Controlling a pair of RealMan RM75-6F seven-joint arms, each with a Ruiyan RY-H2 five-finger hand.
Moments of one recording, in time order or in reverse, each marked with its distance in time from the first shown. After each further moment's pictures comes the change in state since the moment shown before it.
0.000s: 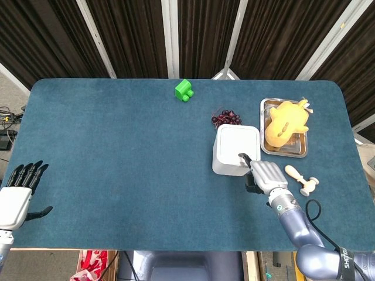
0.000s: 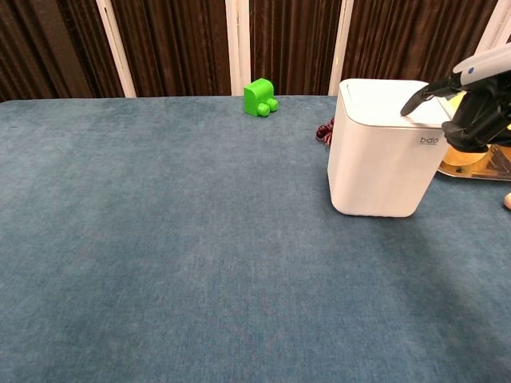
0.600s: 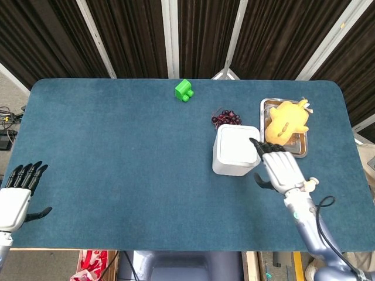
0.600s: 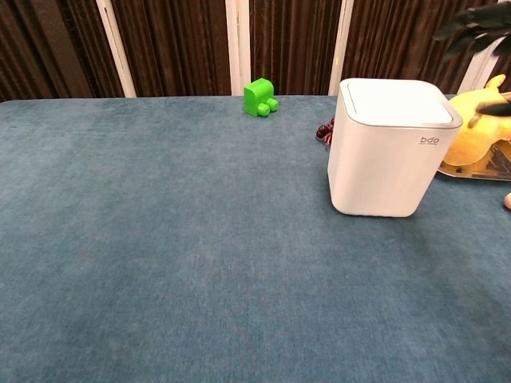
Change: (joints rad) left arm 0.010 0.002 0.008 0.000 0.026 0.025 0.000; right arm -0.242 0.007 -0.119 0.043 -0.651 0.240 0.060
